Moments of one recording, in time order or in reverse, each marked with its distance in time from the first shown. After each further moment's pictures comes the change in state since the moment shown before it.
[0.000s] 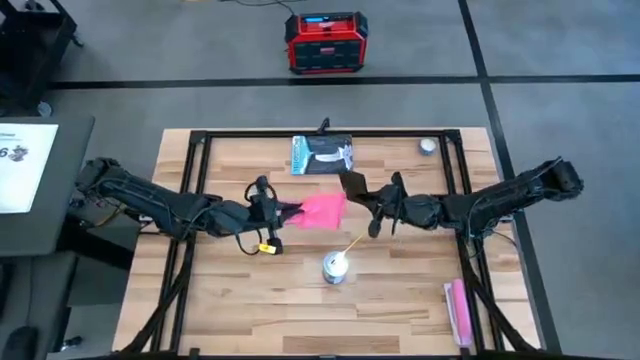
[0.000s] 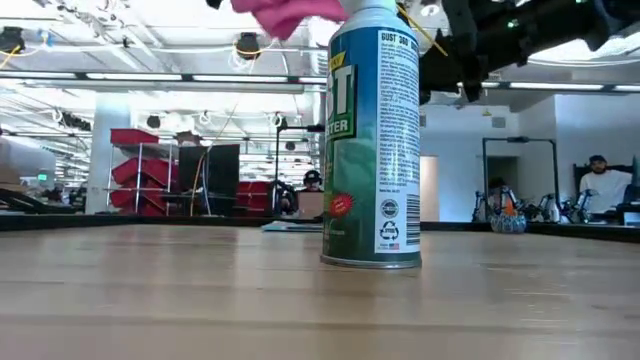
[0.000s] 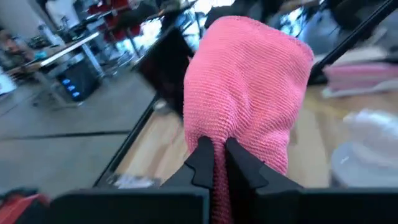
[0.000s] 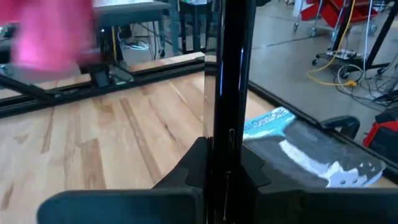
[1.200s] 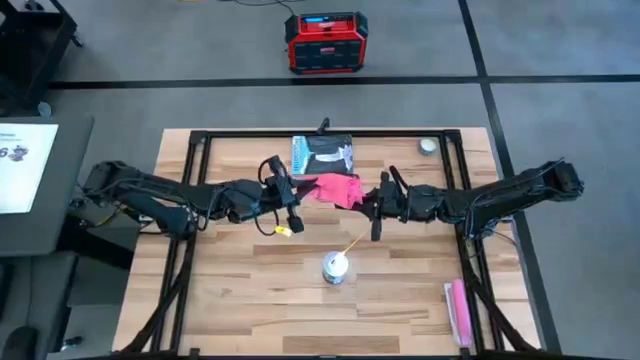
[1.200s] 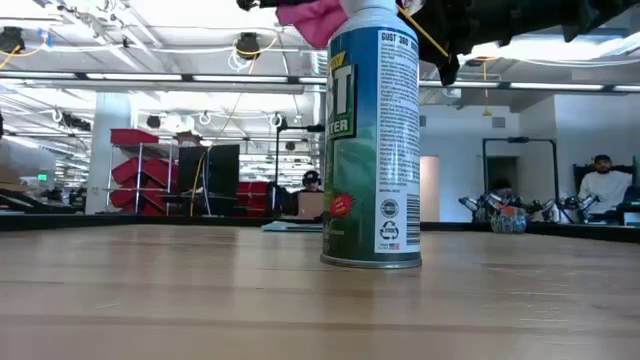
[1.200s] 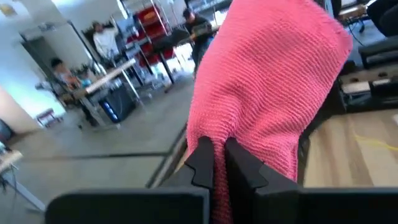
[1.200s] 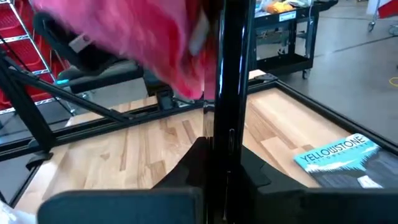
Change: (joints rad) left arm 0.165 0.149 0.064 0.163 0.010 0.136; right arm -0.020 0.002 0.061 0.051 -0.266 0.049
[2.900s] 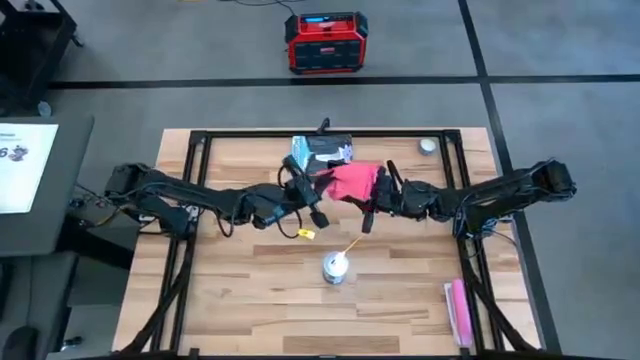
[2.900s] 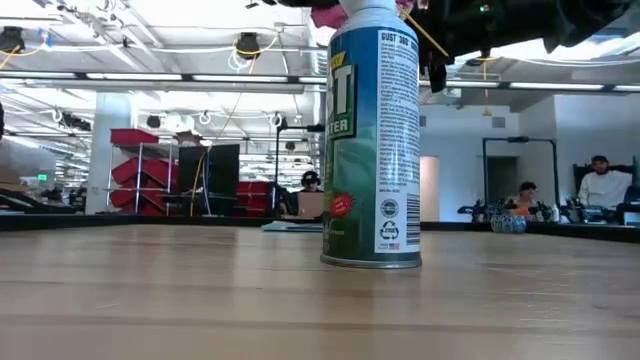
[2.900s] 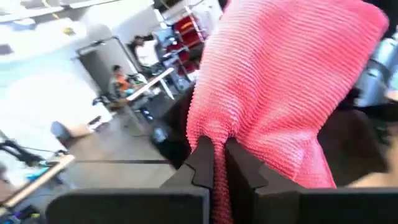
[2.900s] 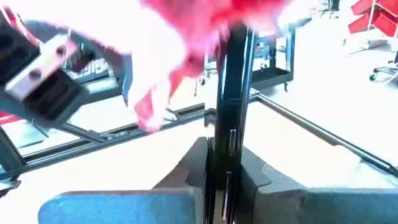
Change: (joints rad) left arm 0.017 0.174 0.119 0.211 -0.157 0.187; right arm -0.032 0.089 0.000 0.150 0.023 -0.023
